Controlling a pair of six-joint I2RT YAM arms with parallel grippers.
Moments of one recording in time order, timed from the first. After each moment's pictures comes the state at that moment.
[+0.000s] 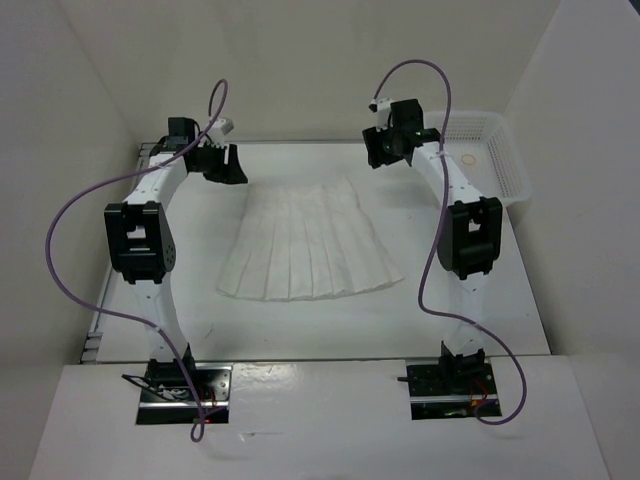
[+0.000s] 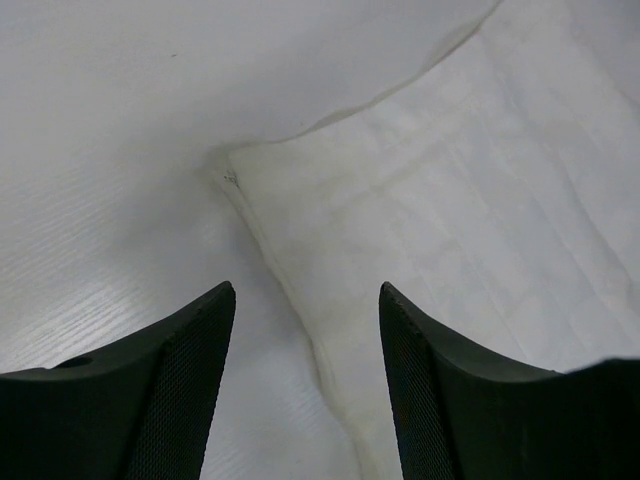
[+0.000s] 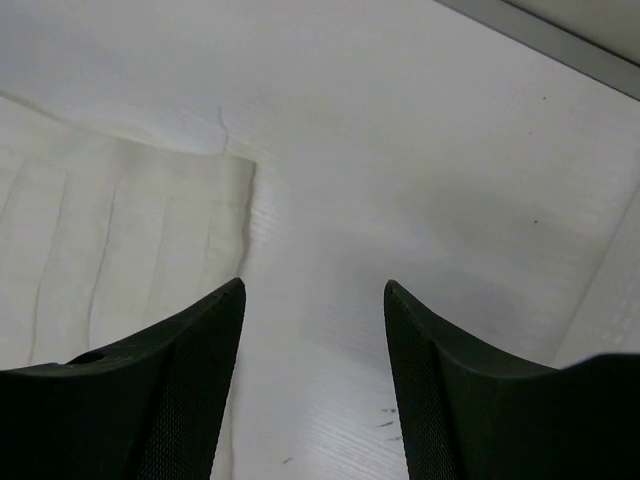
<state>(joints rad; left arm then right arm) 0.06 2.11 1.81 -0.58 0.66 0.22 0.20 2.13 1.96 -0.57 -0.14 -0.20</state>
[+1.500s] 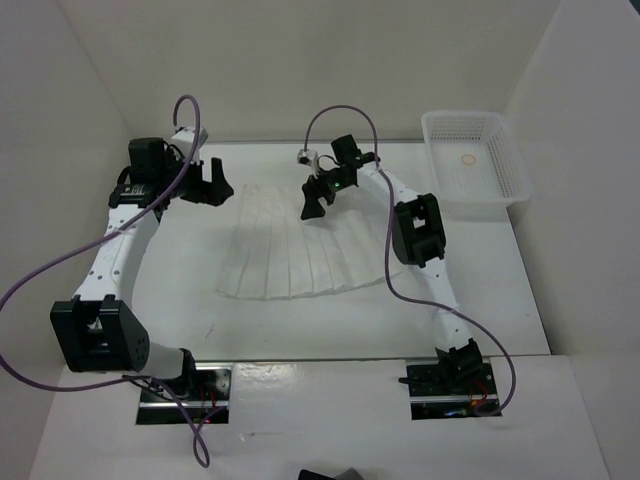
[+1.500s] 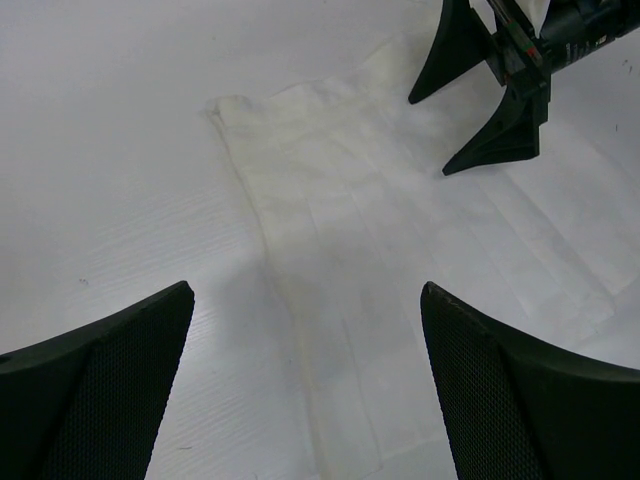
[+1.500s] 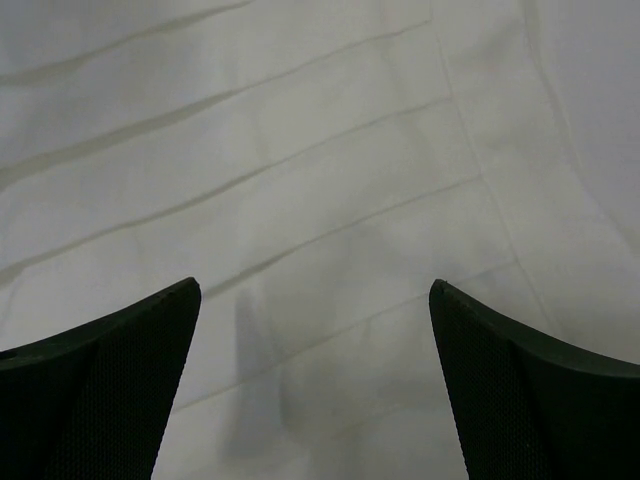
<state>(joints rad) 0.05 1.39 1.30 -0.49 0.47 0.10 0.39 2.53 2.18 -0.65 -0.87 -0.54</state>
